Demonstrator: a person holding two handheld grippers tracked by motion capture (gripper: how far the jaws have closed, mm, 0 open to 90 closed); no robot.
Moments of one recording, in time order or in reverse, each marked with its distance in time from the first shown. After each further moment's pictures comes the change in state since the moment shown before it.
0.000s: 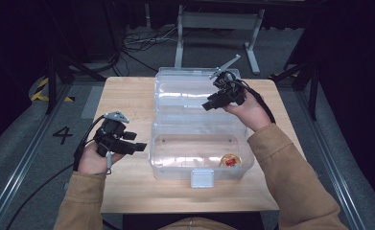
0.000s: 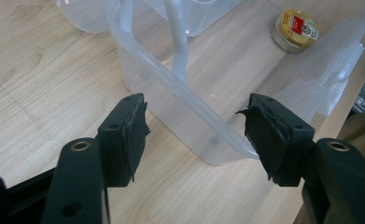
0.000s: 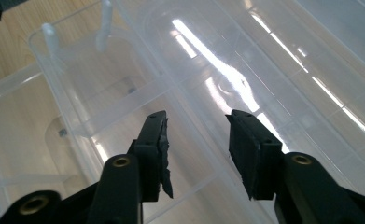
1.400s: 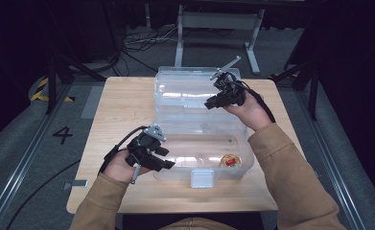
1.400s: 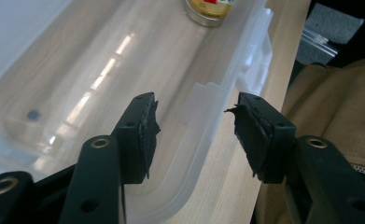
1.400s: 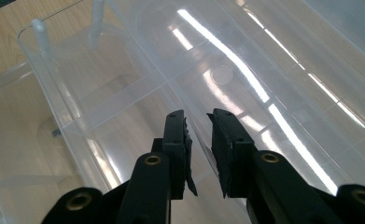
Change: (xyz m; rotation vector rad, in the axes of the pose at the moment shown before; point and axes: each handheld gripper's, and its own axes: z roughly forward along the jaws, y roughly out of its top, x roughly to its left) left arm -0.069 0.022 0.052 0.124 -0.171 0.254; right arm -0.001 -0.004 0.002 0.000 -0.017 0.017
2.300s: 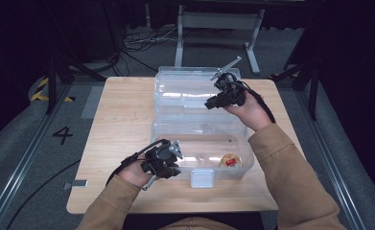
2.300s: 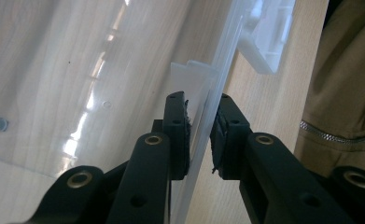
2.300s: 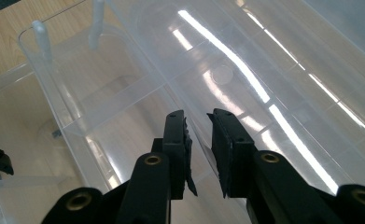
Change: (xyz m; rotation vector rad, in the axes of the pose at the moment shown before) left arm -0.014 0.004 0.044 0.196 0.055 0.154; right arm 0.000 -0.001 0.000 -0.005 0.001 0.003
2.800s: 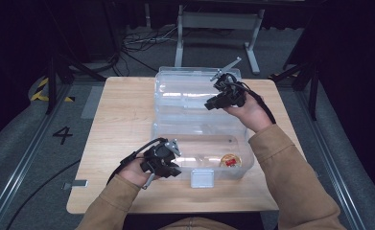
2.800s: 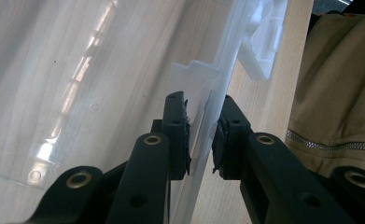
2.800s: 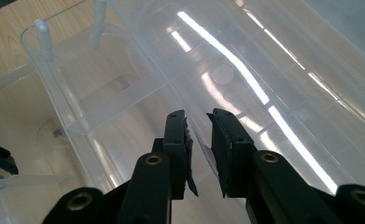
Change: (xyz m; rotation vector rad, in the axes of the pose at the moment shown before) left arm 0.009 -0.005 0.003 -0.044 -0.078 -0.053; right arm 0.007 -0.001 -0.002 0.002 -0.018 -0.001
